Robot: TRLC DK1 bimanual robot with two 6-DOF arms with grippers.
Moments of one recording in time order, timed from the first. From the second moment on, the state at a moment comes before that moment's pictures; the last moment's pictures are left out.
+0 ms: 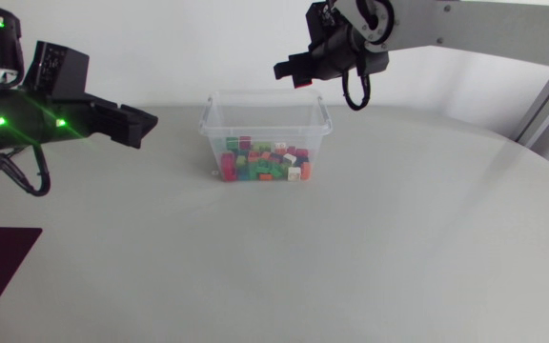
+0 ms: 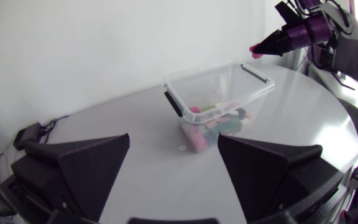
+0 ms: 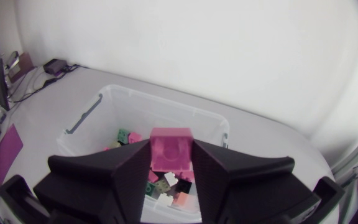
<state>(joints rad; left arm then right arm) -0.12 1.22 0.96 -0.24 0.17 0.22 0.44 1.99 1.82 -0.41 0.08 0.02</state>
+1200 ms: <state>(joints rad) -0.05 0.51 0.46 -0.22 0.19 0.26 0.50 1.75 1.38 0.13 0.36 -0.14</state>
